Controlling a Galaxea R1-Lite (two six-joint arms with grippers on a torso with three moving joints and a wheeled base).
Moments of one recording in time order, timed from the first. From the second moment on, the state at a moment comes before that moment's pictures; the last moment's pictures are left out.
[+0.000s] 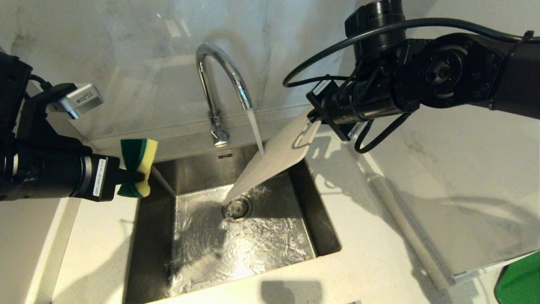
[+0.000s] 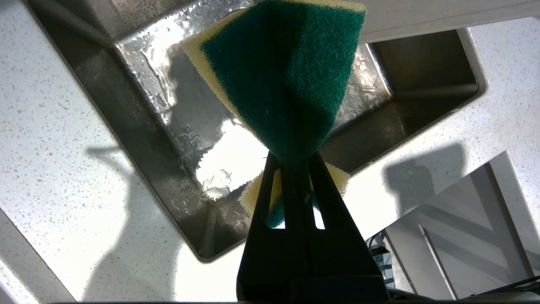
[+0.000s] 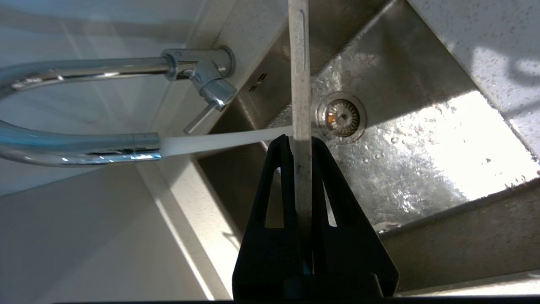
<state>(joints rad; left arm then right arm) -0.56 1.41 -1.25 0.41 0.16 -0.17 0.45 1.92 -1.95 0.39 -0.03 0.97</state>
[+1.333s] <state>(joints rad) -0.58 1.41 -1.25 0.40 0.15 -0.17 0.45 1.60 -1.89 0.90 -0.02 0.77</state>
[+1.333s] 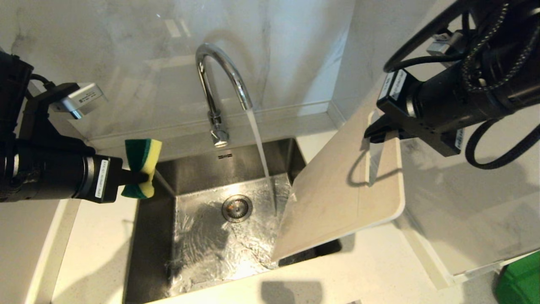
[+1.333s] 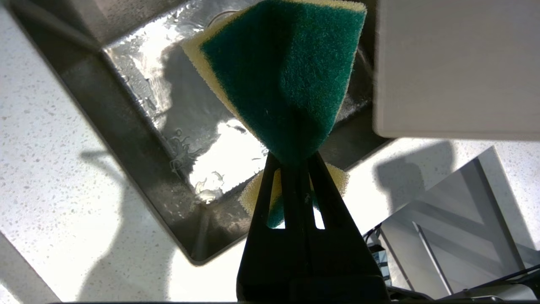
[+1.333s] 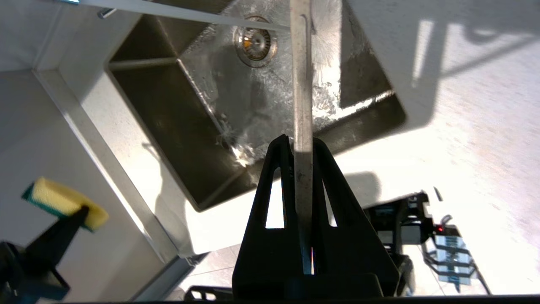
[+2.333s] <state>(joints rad) -0.61 1.45 -1.25 0.40 0.14 -0.17 0.45 1.32 -1.62 0.89 -0.08 0.72</state>
